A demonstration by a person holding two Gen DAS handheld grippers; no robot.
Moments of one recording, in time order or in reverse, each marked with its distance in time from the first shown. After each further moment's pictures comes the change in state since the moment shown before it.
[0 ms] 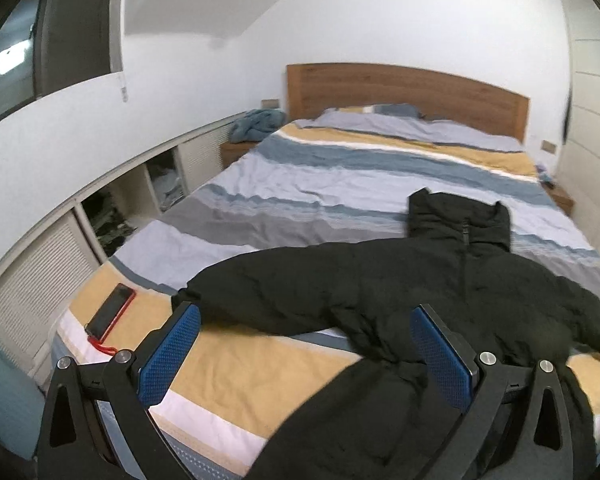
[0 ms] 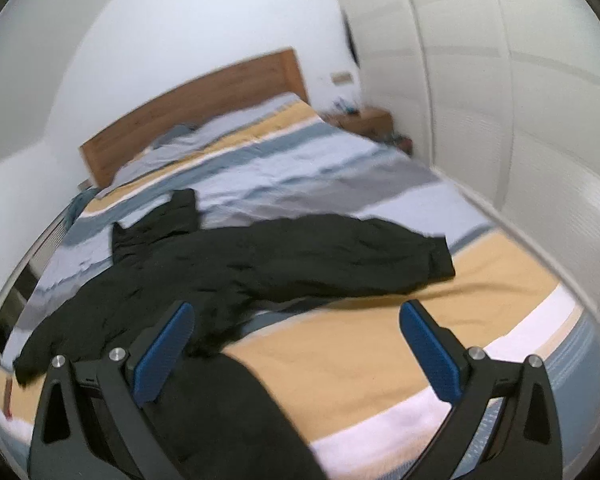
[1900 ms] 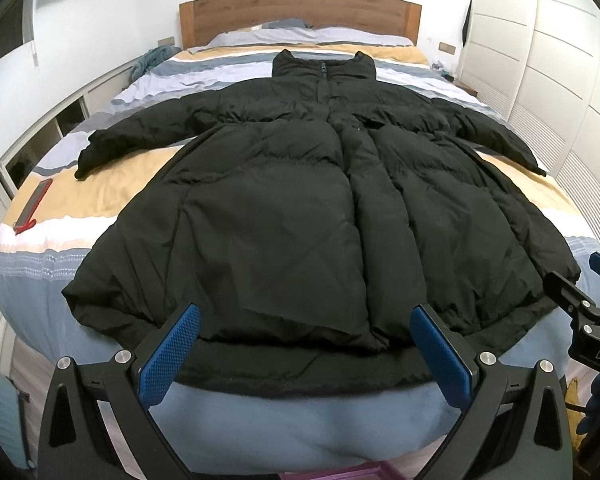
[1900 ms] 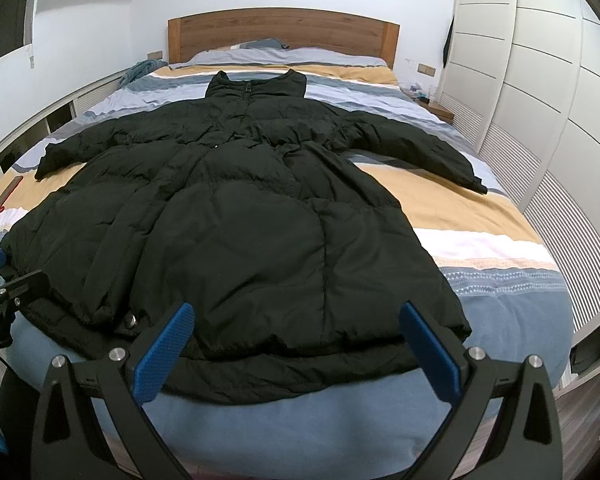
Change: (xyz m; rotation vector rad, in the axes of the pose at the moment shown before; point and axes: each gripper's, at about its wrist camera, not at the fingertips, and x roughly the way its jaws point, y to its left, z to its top) left arm -0.110 -0.085 -0.270 0.202 0.239 -0.318; right arm -0.161 0.128 -0.259 -0.497 0.123 -0.002
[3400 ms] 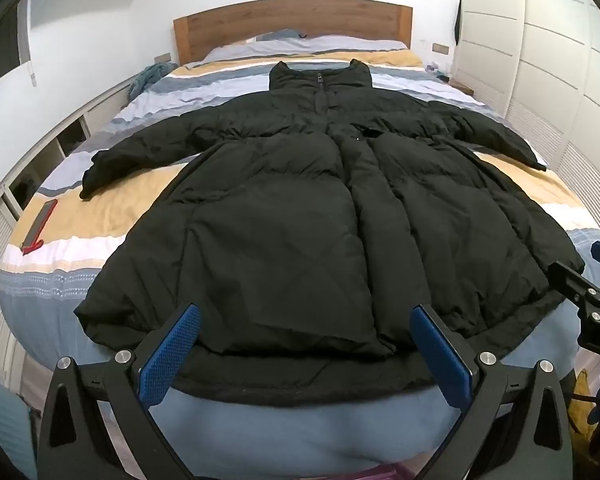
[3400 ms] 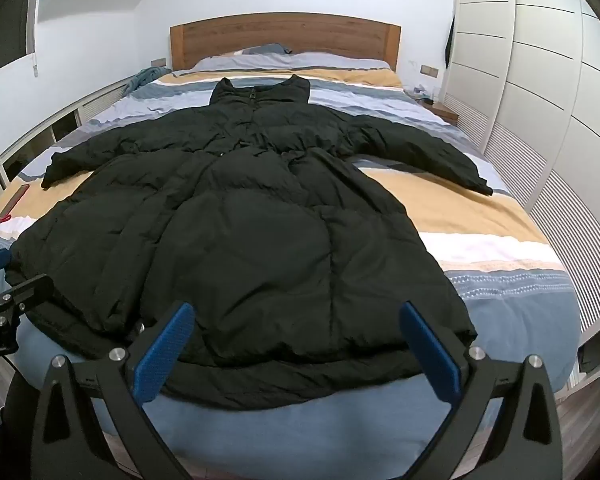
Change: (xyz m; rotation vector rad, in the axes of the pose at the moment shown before) left arm -0.007 -0.003 0.004 0.048 -0.041 0.025; right arm -0.006 0.001 0.004 0.017 -0.020 0.032
